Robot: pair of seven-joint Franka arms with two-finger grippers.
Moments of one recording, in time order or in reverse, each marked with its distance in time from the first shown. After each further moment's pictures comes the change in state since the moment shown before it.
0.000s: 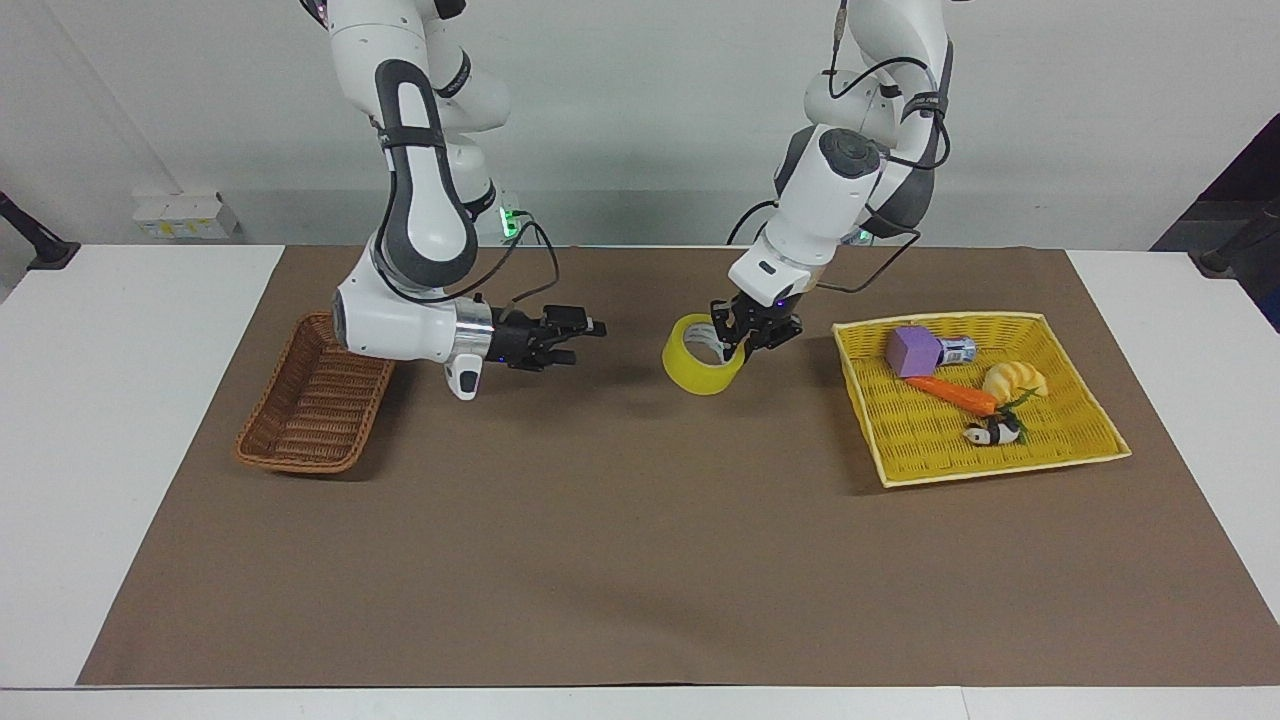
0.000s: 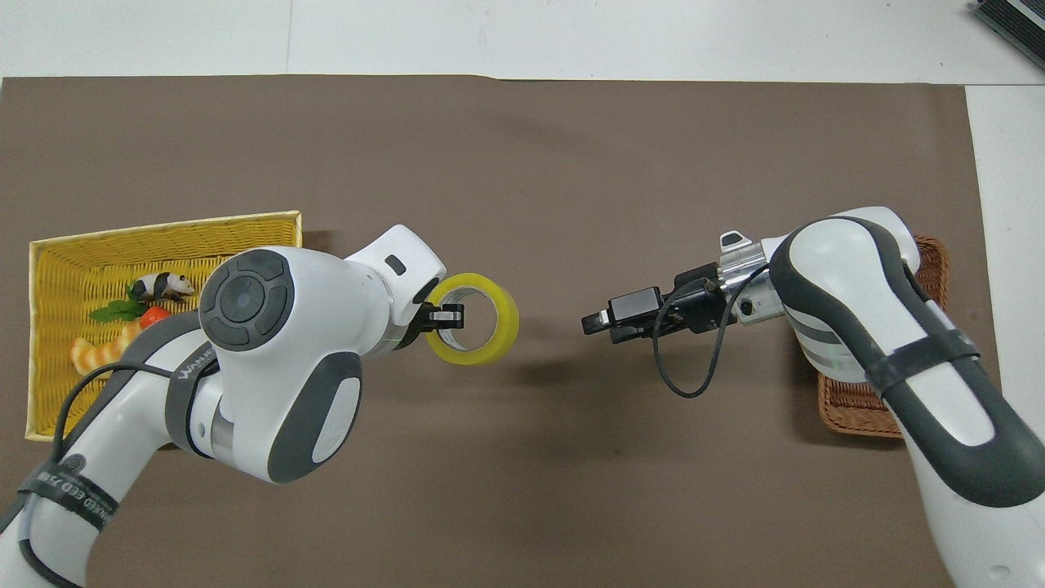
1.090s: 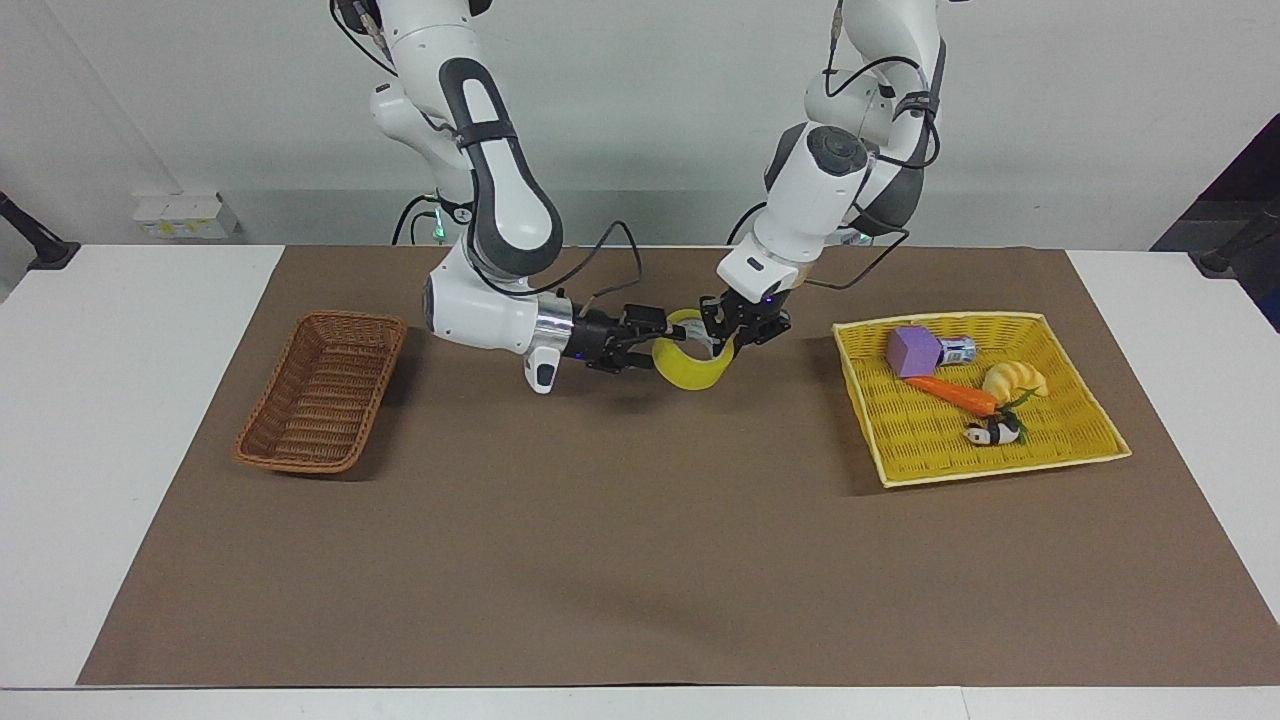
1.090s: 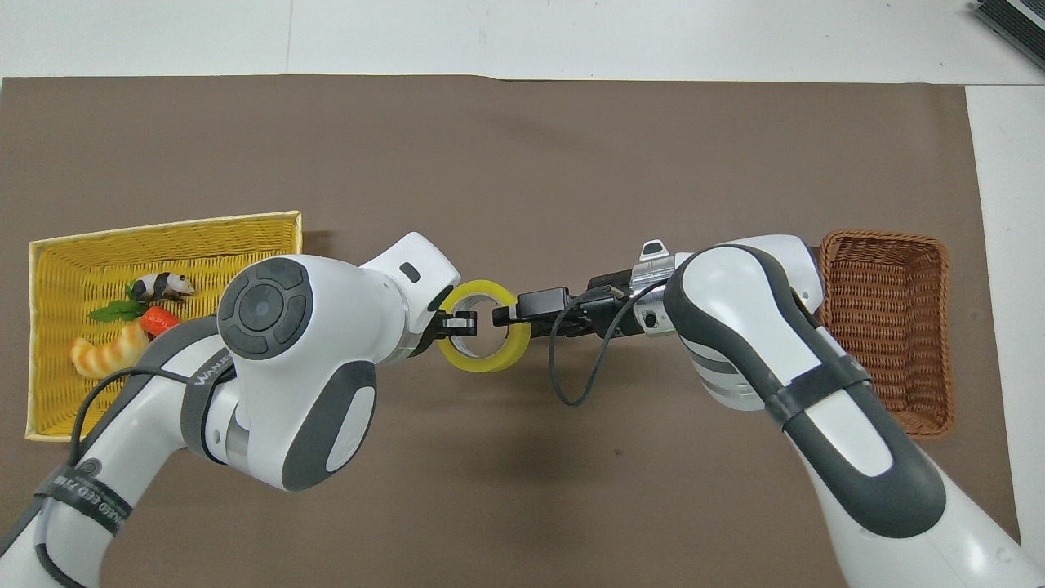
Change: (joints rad) left arm -0.030 0.001 0.000 -0.001 -0.010 0.000 -0.025; right arm 0.201 0.004 0.003 0.006 0.187 0.231 0.037
